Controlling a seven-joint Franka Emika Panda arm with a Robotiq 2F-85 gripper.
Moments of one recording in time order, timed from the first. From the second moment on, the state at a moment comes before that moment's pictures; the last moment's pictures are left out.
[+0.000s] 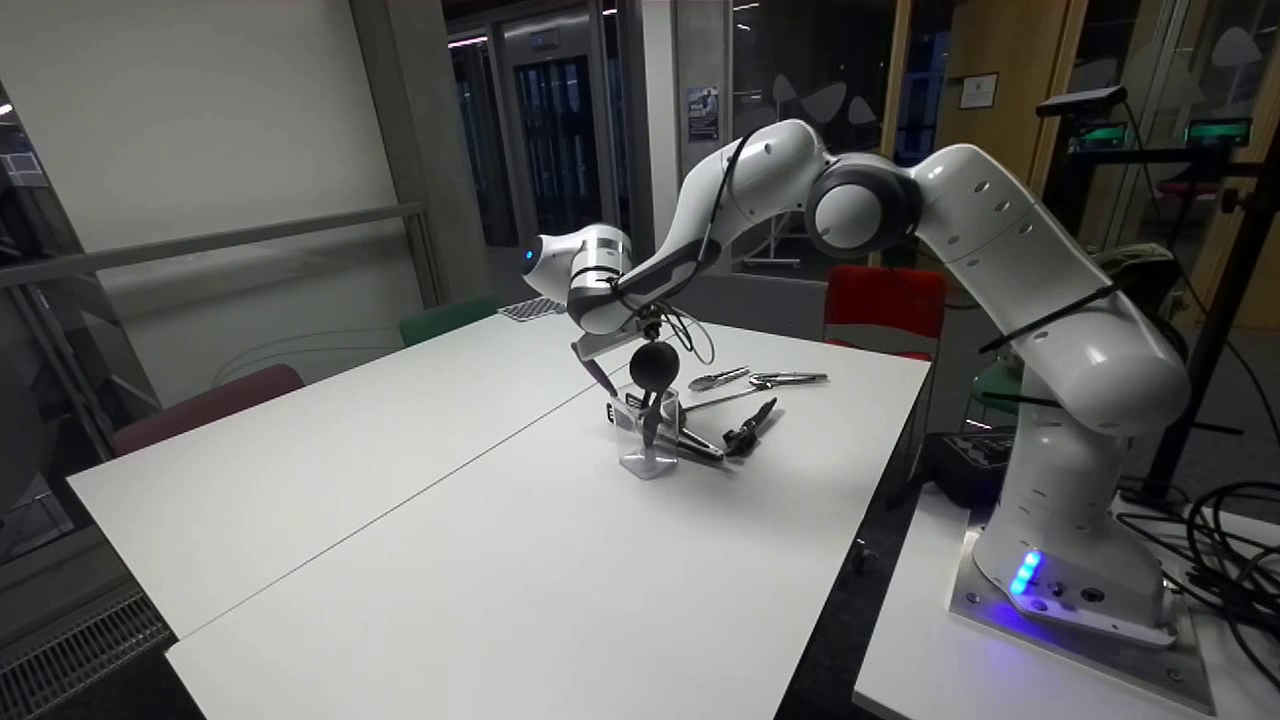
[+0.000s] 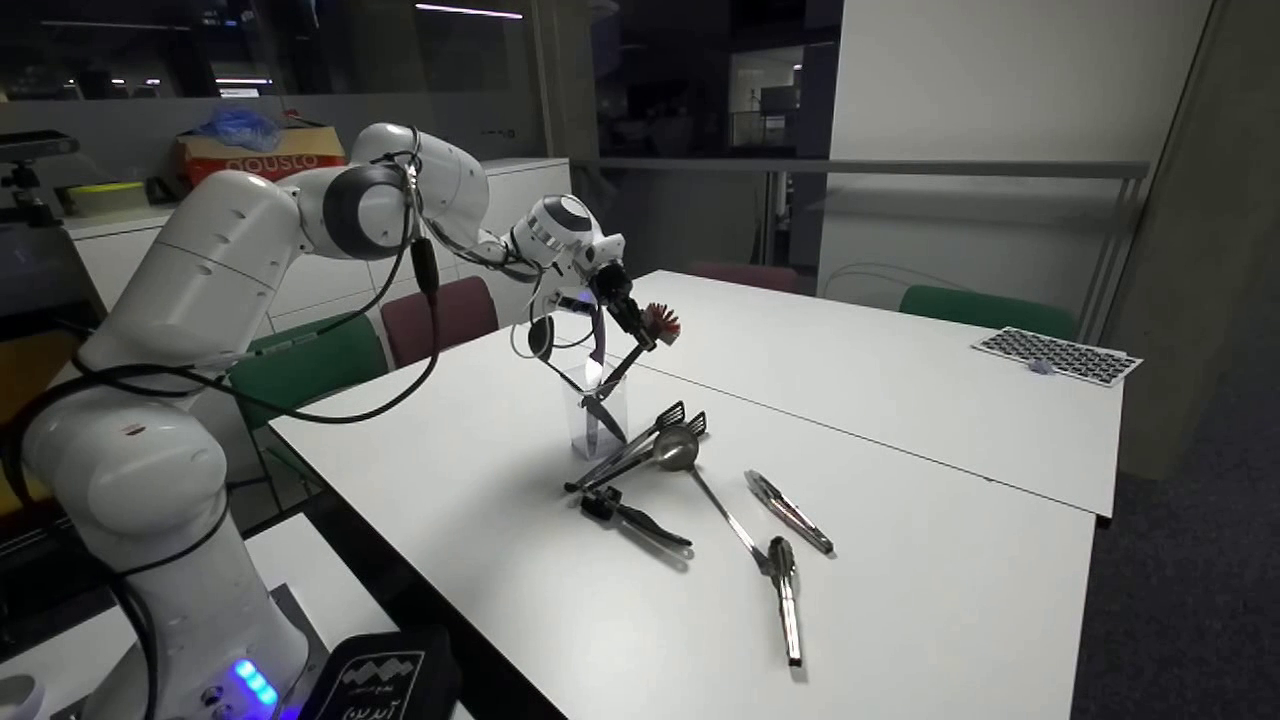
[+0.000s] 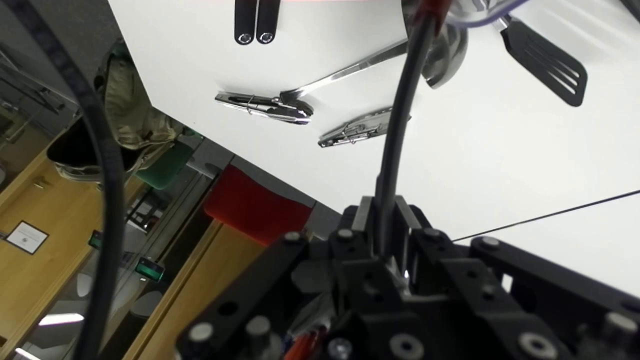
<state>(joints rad) 0.19 0.75 -0.03 -1.25 -0.79 1.63 1.49</state>
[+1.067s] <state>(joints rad) 0.36 0.77 -0.07 -1.24 -0.97 1.30 1.66</state>
